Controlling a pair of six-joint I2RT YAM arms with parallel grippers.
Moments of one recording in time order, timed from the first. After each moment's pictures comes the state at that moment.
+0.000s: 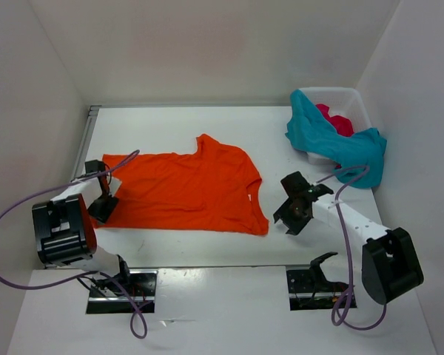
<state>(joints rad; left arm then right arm) 0.30 1.52 0.76 -0.55 -0.42 0.65 0.40 1.20 0.64 -0.78 0.07 1.18</state>
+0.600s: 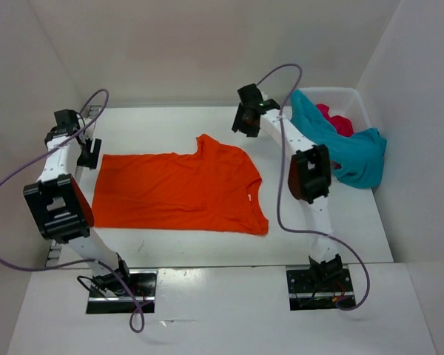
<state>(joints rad) 0.37 1.69 1.38 -0.68 -0.21 0.45 0.40 2.25 2.09 -0.75 0.14 0.65</state>
